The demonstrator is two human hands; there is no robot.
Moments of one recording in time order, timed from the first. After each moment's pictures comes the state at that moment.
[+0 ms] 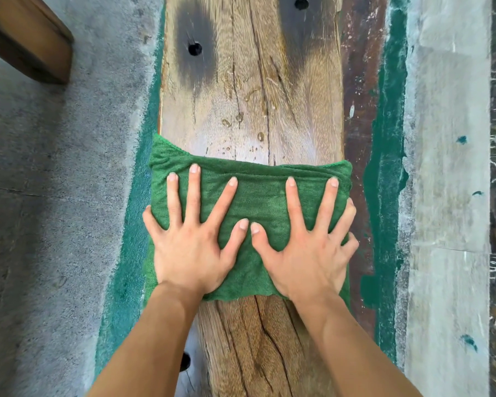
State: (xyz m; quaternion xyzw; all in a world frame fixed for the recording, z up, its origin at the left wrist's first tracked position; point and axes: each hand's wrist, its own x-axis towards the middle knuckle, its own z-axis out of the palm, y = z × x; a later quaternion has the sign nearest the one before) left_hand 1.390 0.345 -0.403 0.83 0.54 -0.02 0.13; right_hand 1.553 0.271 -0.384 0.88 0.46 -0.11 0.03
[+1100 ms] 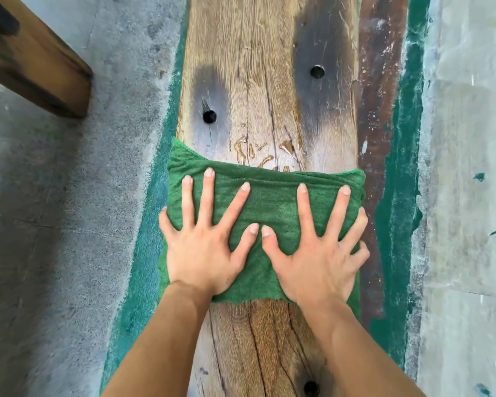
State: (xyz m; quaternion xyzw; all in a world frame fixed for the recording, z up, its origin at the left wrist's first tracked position) left_hand 1.424 0.439 -0.404 0.83 0.54 -0.02 0.13; right_hand 1.585 0.364 -0.385 0.89 0.45 -0.10 0.02
